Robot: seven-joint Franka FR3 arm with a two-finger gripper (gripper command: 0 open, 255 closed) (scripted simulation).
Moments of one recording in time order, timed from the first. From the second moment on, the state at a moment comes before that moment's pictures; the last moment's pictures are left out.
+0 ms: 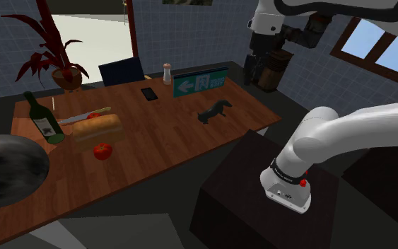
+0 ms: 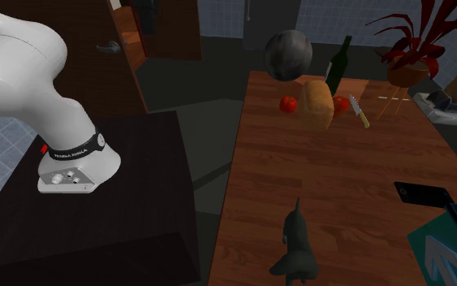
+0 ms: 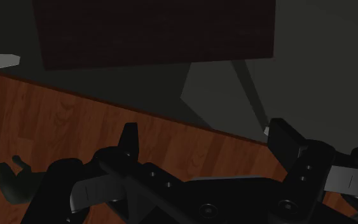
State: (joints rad) arm -0.02 -0.80 -0.07 -2.43 0.03 1.50 -0.04
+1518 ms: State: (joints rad) arm -0.10 -0.26 -0.35 -2.49 -0.13 2.15 -0.37
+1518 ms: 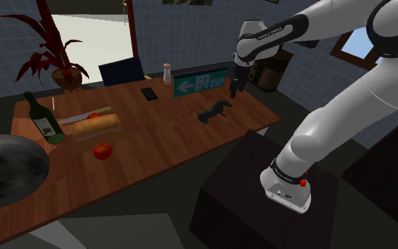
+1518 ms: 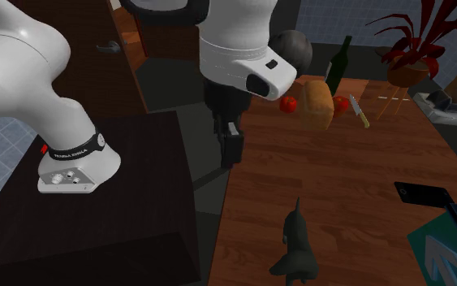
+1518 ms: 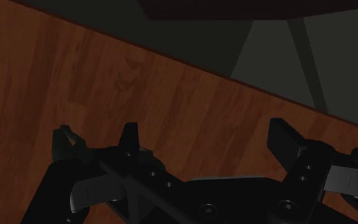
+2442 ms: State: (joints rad) arm -0.18 0.30 -0.41 -2.19 0.09 2.43 -0.67
